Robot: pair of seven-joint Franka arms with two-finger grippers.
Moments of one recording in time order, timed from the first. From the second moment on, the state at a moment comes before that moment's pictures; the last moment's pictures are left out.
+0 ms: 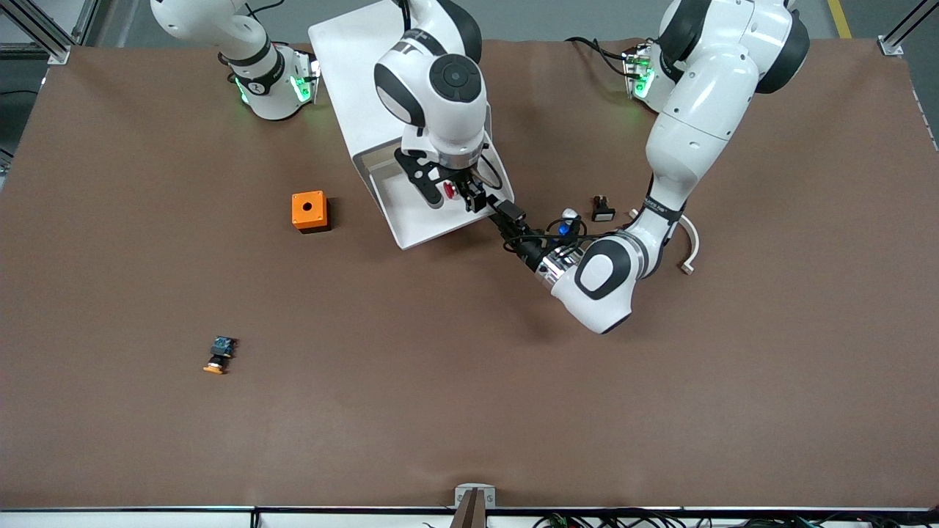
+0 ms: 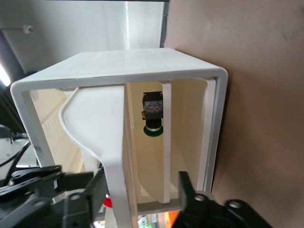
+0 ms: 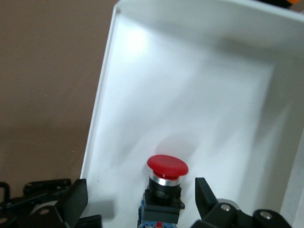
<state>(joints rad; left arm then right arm) -0.36 0.92 -0.13 -1.45 -1.08 1.45 -2.23 0.98 0.40 -0.09 -1.69 0.06 2.01 1.82</state>
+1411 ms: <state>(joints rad) -0.32 0.91 -0.13 -1.27 -0.74 1.53 -1.03 0.98 0.43 -0.11 -1.61 0.06 1.99 1.77</state>
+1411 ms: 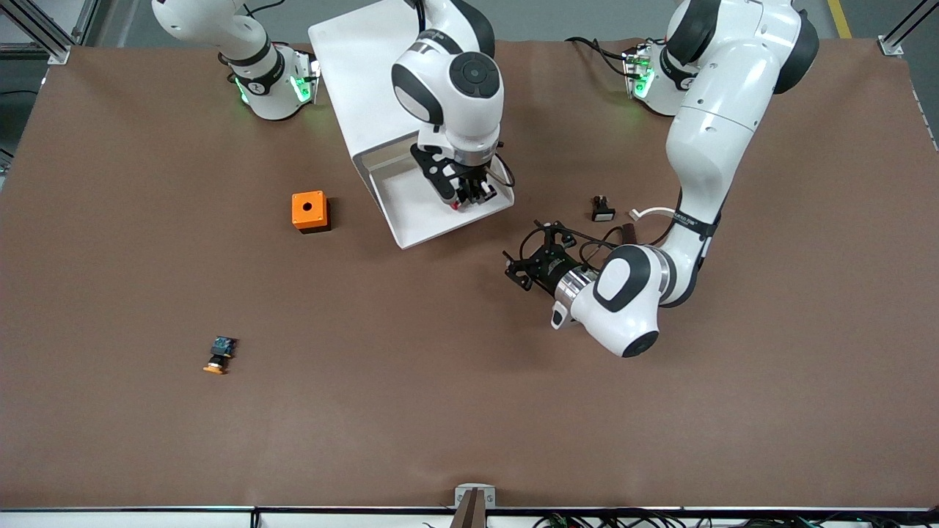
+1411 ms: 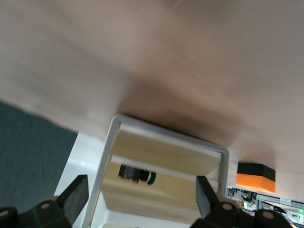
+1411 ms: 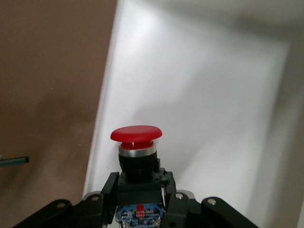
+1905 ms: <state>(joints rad) -0.37 0.83 -0.14 -1.26 -0.48 1.81 -0.96 0.65 0.44 -0.13 -1.56 0.06 1.95 0.98</state>
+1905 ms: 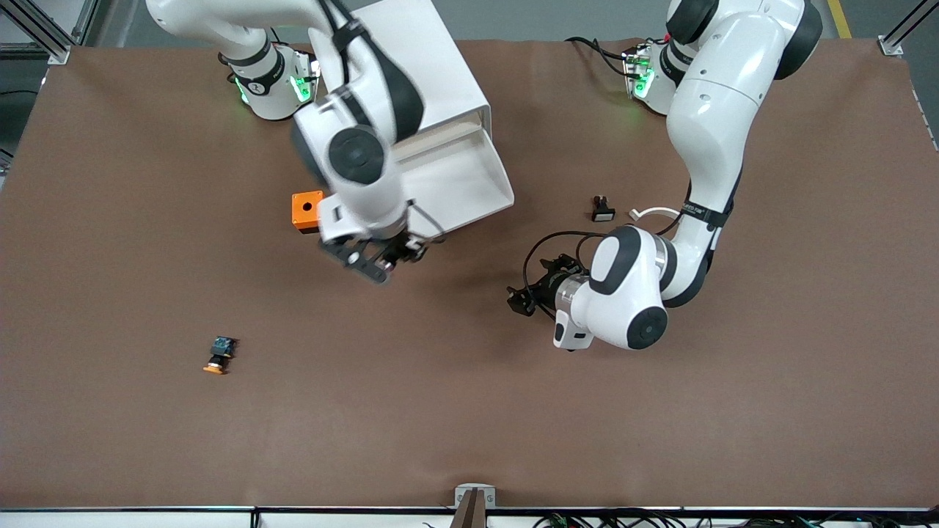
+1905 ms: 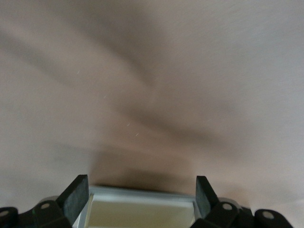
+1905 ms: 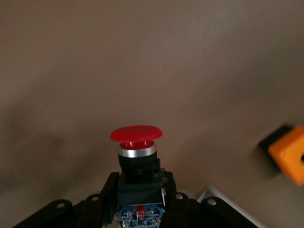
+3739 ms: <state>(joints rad) -0.69 0.75 -0.23 -1.30 -0.04 2.03 -1.29 0.20 0.76 -0.13 -1.63 0.06 2.43 0.24</state>
